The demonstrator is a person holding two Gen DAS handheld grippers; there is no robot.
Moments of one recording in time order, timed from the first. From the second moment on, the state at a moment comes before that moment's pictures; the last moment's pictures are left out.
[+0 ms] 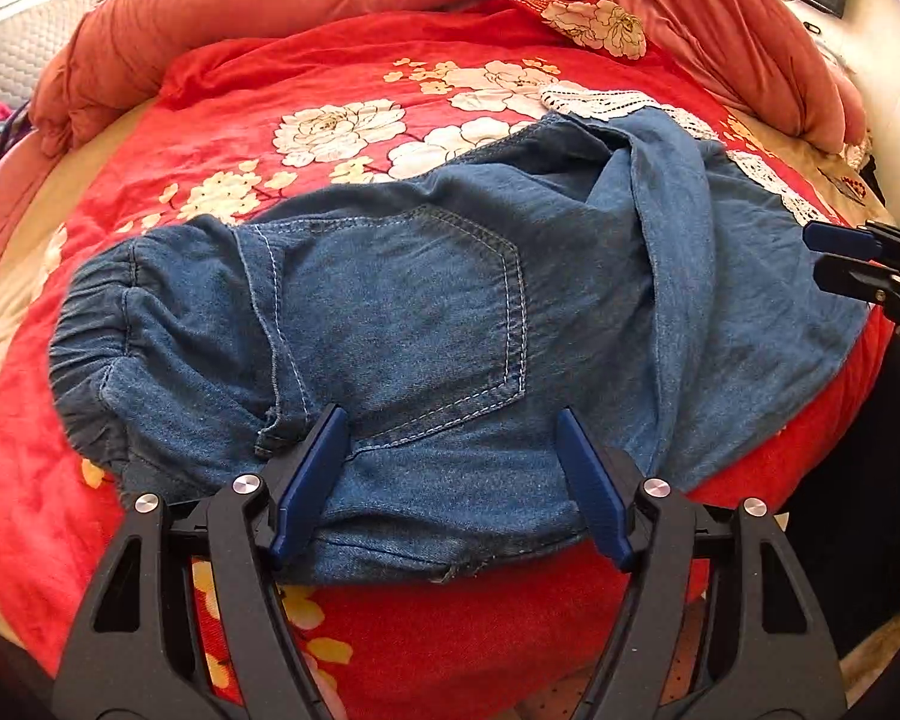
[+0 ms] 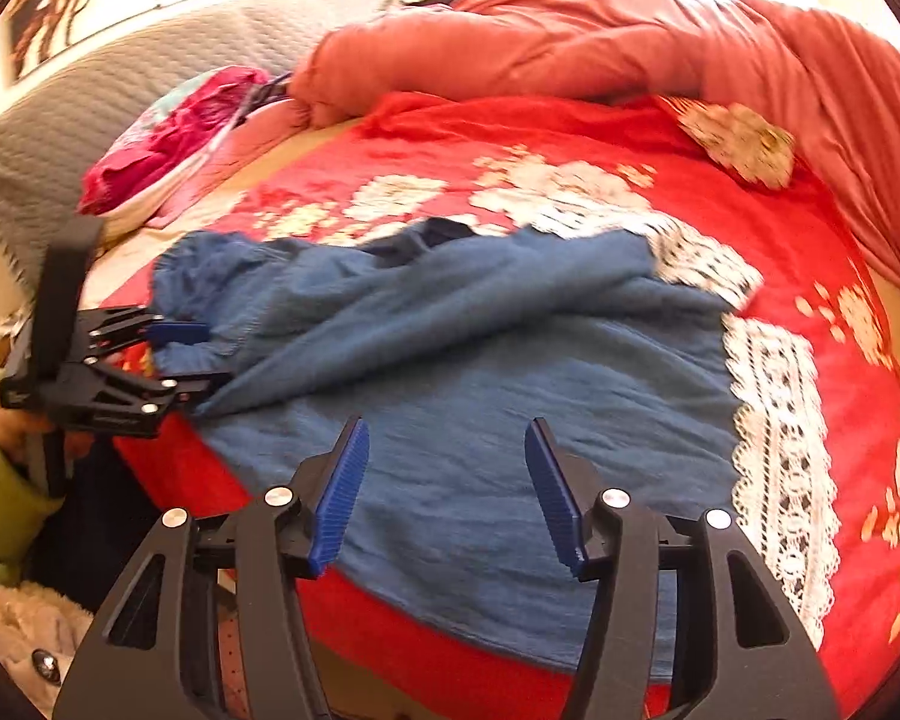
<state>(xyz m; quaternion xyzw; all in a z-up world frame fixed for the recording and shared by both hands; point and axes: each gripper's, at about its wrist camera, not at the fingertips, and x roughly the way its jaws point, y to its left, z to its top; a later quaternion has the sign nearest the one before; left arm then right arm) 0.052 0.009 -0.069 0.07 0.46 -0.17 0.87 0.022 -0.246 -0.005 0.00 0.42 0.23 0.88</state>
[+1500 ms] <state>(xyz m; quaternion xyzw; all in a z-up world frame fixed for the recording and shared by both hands) 0.109 -0.077 -0.068 -0.03 0.46 -0.28 0.84 0.261 -0.193 -0.032 -0.07 0.50 0.12 0.85</state>
